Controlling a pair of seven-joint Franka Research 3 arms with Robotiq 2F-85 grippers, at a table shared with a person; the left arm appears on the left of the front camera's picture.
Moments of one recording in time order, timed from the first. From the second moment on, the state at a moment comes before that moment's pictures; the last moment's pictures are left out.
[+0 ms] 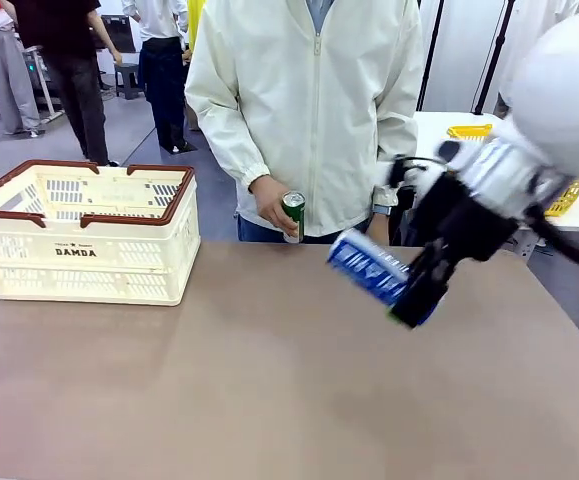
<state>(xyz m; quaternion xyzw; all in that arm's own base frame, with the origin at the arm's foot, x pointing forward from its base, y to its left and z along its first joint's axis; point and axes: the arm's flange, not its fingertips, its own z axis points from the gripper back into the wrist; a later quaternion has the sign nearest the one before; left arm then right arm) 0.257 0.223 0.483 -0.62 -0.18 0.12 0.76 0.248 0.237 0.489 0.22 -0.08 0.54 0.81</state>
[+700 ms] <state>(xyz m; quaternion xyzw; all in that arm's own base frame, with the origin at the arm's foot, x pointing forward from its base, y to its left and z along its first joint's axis) 0.256 0.223 0.483 -0.62 -0.18 0.12 0.76 0.217 0.309 0.447 0.16 -0.08 0.63 0.75</state>
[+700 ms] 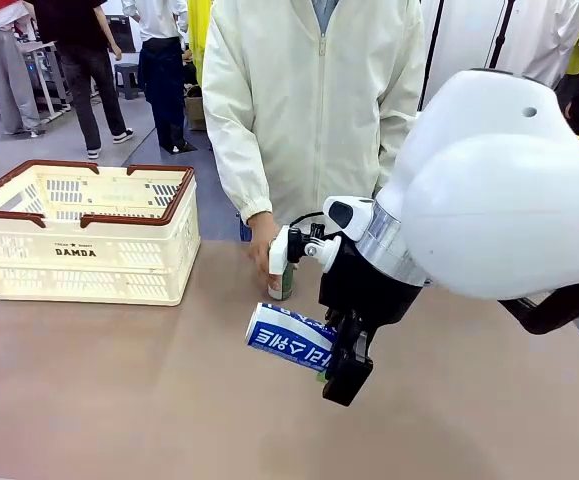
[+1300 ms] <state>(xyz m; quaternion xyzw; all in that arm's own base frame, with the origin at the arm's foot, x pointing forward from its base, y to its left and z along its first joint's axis) 0.256 0.224 0.483 -0.62 -0.18 0.12 0.76 0.295 0.006 0.521 0.25 -0.18 0.34 0.89</state>
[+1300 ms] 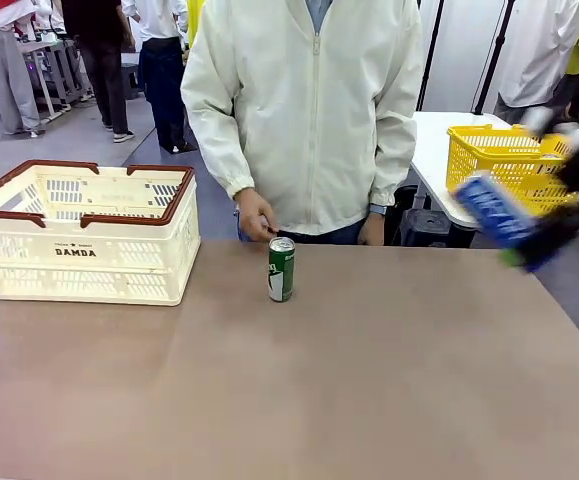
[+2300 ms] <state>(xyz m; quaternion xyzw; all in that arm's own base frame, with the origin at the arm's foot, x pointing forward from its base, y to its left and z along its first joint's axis) 0.256 0.223 0.483 -0.62 -0.18 0.12 0.76 0.301 0.176 0.446 0.18 -0.09 0.49 0.85</state>
